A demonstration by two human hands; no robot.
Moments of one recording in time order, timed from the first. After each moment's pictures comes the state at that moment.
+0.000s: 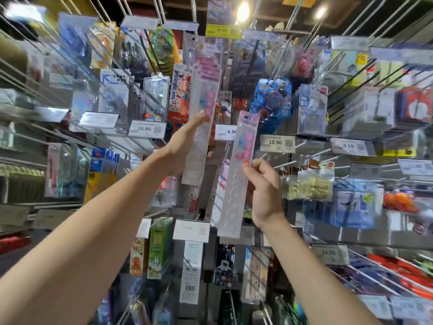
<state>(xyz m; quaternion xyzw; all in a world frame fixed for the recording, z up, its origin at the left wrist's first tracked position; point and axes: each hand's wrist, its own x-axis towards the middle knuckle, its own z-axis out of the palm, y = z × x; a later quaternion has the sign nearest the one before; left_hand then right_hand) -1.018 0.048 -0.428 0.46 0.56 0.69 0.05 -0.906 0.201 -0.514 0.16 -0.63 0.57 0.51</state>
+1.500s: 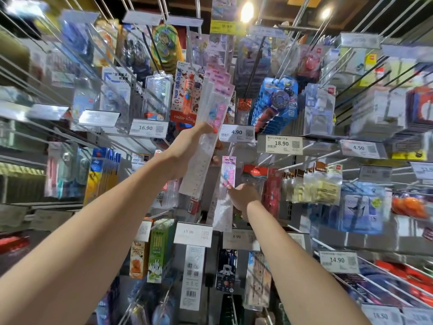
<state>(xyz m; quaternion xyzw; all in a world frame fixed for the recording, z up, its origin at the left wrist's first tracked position) -1.020 0.051 -0.433 0.46 0.56 0.69 0.03 -1.013 0.251 -0.518 -0.20 -0.87 0.35 0.30</state>
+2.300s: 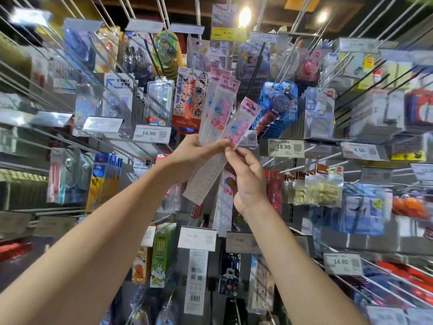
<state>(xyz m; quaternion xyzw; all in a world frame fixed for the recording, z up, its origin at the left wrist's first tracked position) -1.034 0.056 -0.437 0.50 0.59 0.63 -0.07 -0.950 0.170 -0.484 0.13 -0.57 0.67 0.46</state>
